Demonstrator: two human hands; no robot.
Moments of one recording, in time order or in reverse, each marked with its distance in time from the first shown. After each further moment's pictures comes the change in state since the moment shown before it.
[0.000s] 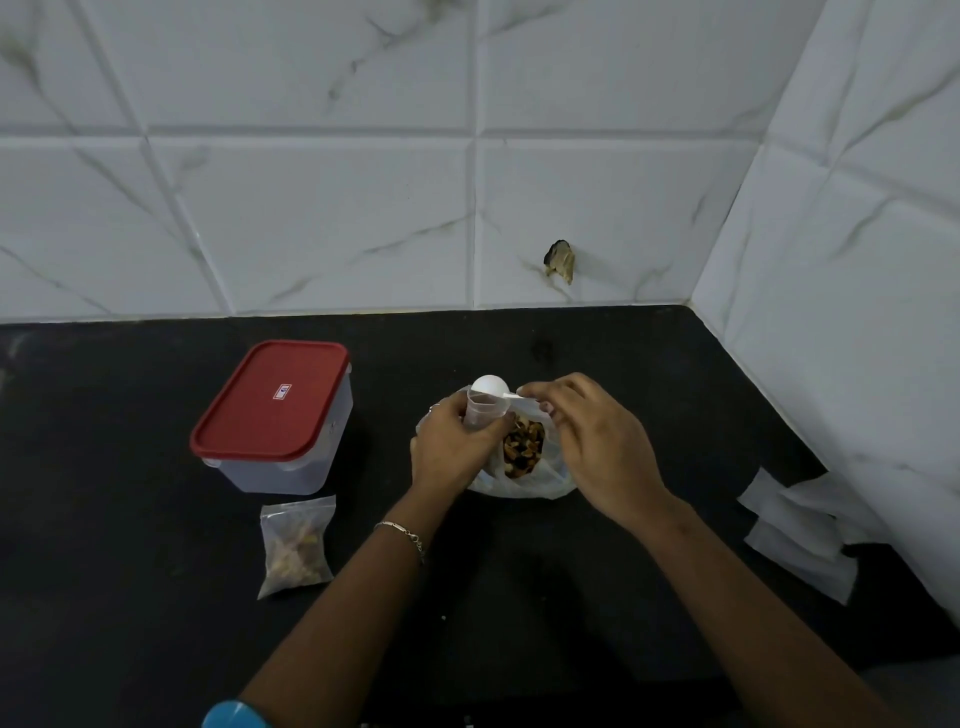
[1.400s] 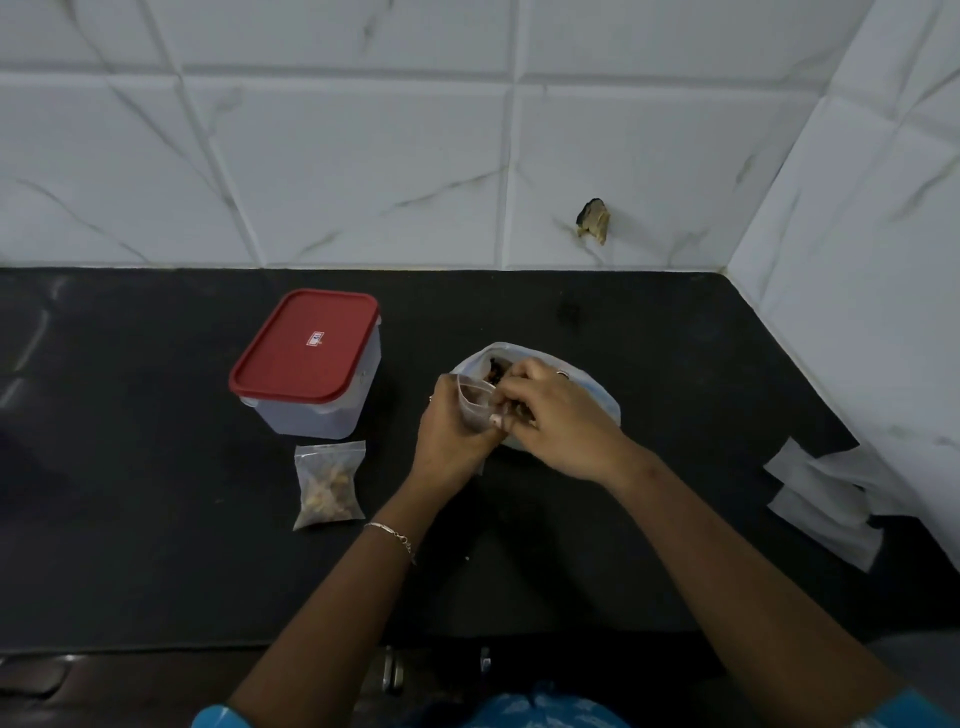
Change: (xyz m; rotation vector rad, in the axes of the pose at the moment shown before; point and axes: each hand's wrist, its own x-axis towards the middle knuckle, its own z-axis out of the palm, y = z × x) left_hand -0.036 -0.032 -0.027 -0.096 -0.041 0.083; right_hand 0.008 -0.031 0.036 0.041 -0.443 -0.001
